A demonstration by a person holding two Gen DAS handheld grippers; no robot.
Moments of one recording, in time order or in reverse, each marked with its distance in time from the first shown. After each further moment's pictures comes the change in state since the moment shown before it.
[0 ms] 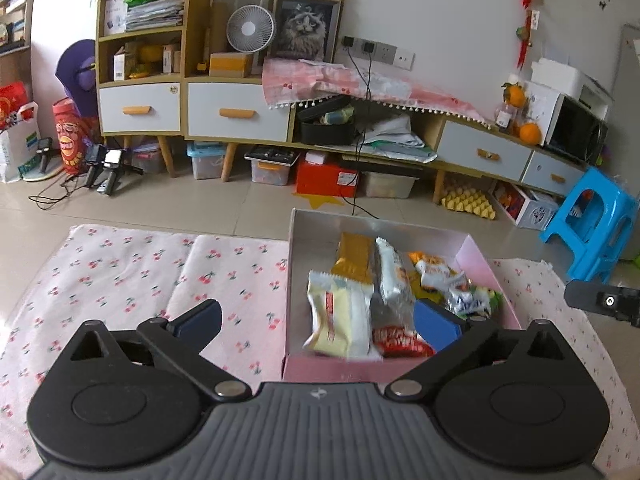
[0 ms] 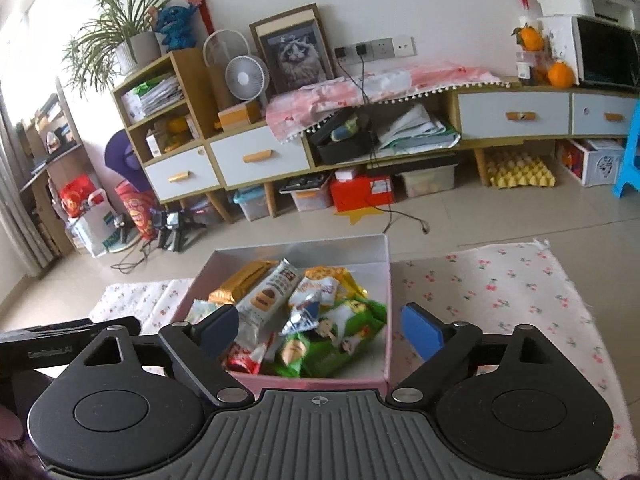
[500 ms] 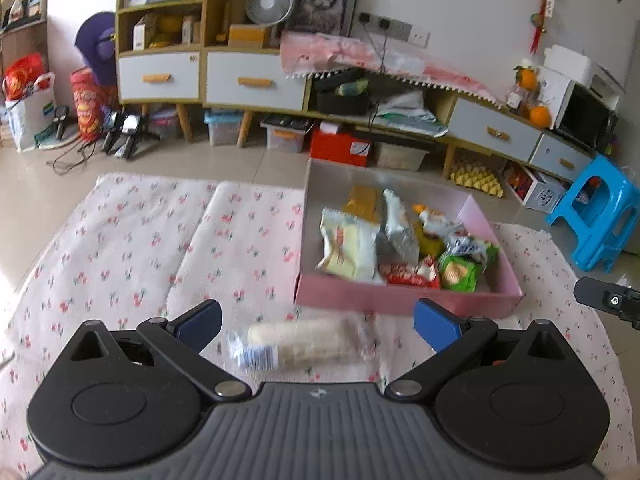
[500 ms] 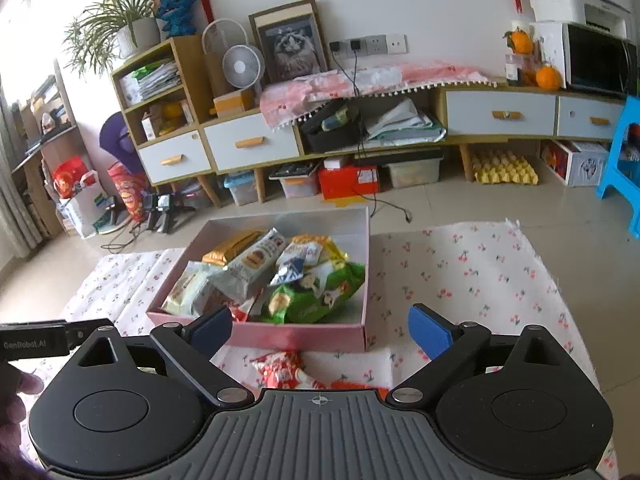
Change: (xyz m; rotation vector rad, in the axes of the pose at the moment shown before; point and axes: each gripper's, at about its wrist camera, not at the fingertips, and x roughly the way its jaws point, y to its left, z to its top) left arm -0.019 0.004 -0.032 -0.052 0.083 0.029; right arm -0.028 -0.003 -0.033 -0.029 0.021 -0.038
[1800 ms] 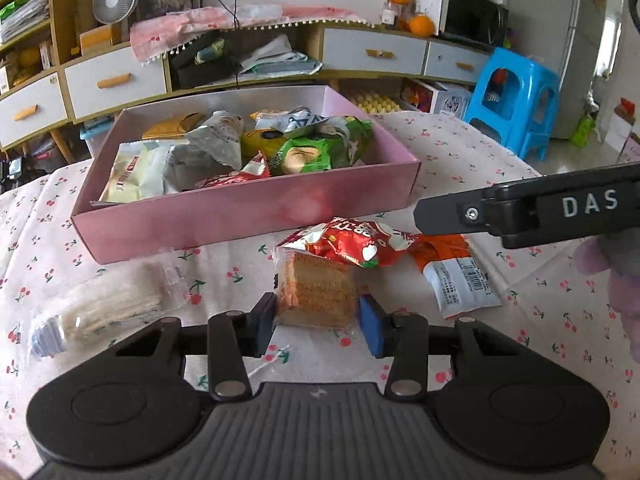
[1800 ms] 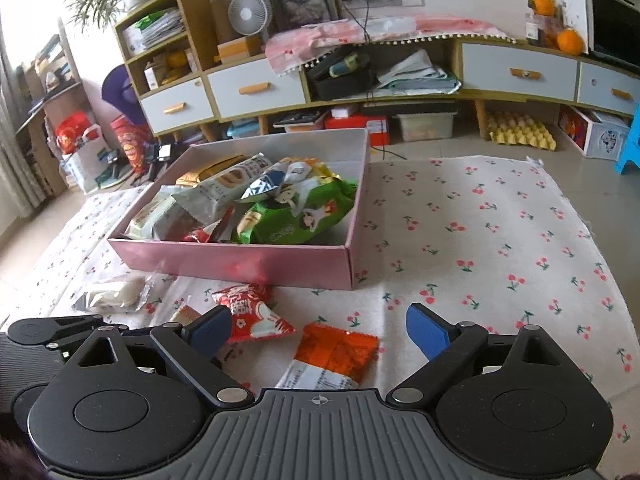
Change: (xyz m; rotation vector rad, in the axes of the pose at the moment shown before) left arm 0.043 -0.080 -0.068 0.329 0.064 -0.202; right arm 0.052 -0.022 -0.039 -0.052 0.120 0.031
